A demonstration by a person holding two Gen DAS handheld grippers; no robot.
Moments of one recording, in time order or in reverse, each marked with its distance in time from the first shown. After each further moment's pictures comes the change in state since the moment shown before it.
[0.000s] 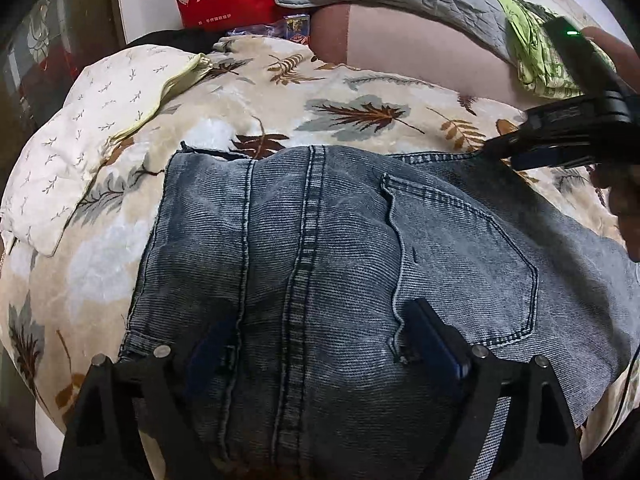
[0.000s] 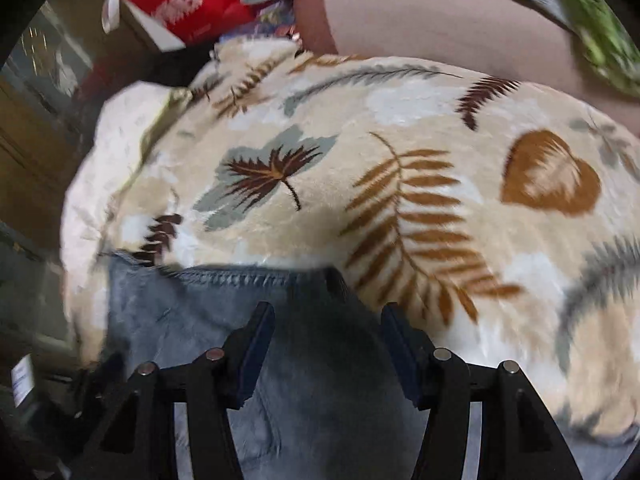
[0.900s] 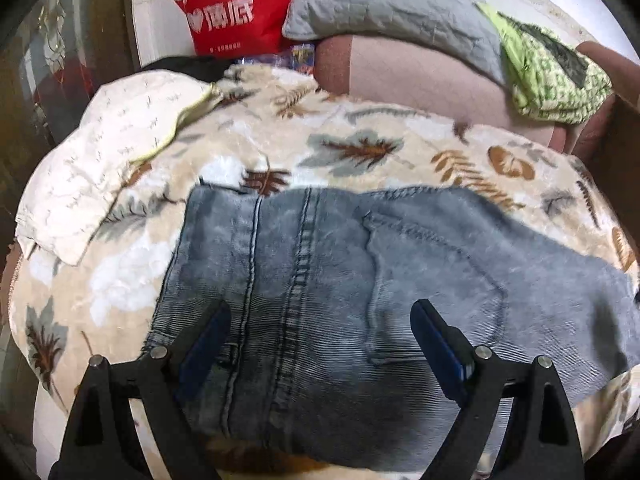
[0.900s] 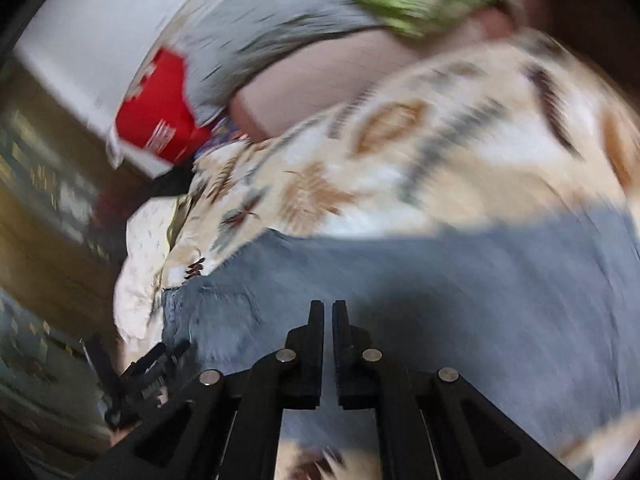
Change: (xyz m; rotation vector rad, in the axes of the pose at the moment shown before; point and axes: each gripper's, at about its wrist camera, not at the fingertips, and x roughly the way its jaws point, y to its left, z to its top) left arm -0.044 -0.012 0.004 -0.013 -0.101 0.011; right arm -0.140 -0.128 -0.236 0.522 -0.337 0.134
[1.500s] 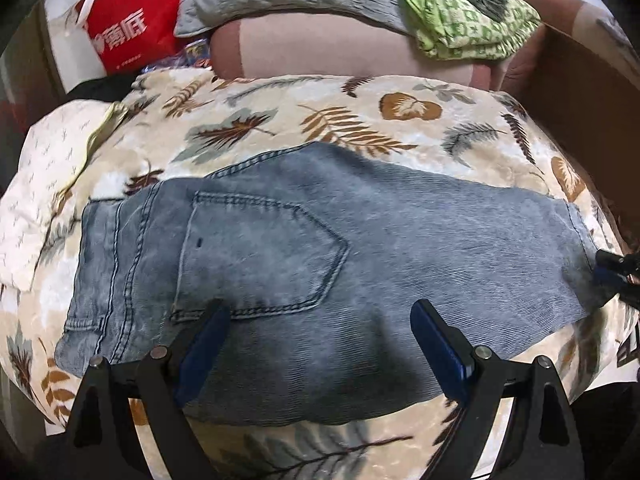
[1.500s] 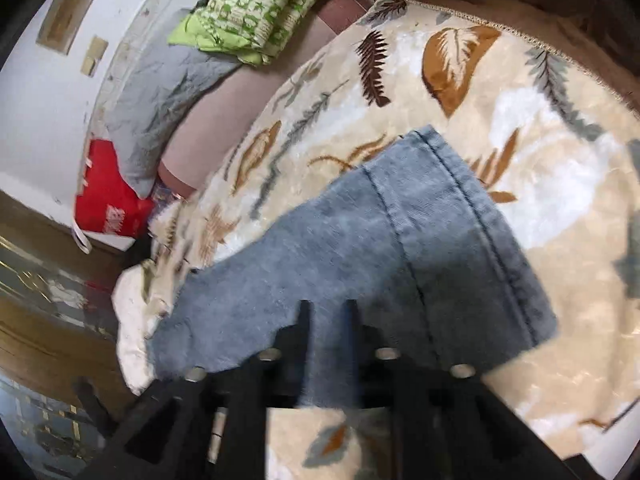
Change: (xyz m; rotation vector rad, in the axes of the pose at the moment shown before) left arm -0.012 -0.113 -0.014 0.199 0.117 -0.131; right arm -0.039 -0.109 -0.010 0.209 -0.024 -0.081
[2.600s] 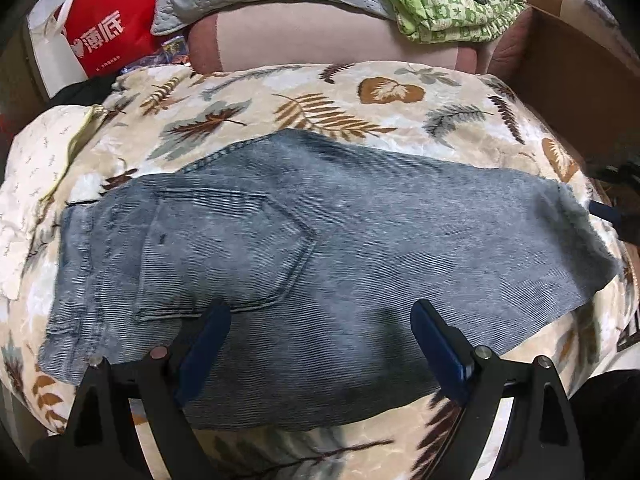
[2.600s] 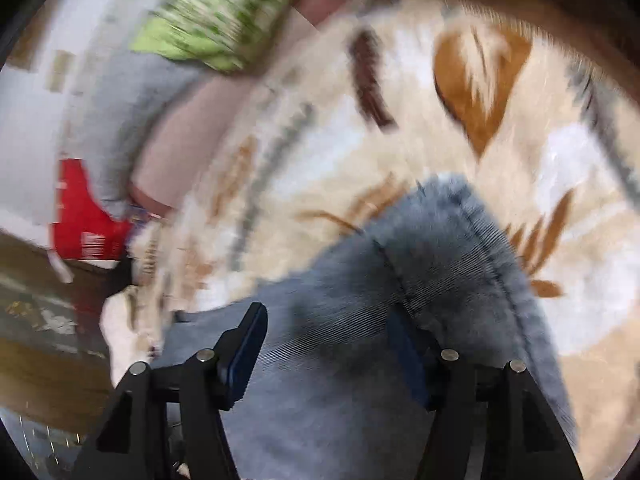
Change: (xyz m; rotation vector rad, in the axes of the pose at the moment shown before) left arm 0.014 -0.020 -0.002 0.031 0.038 -0.044; right arm -0.015 0.016 0.068 0.043 -0.066 0.034
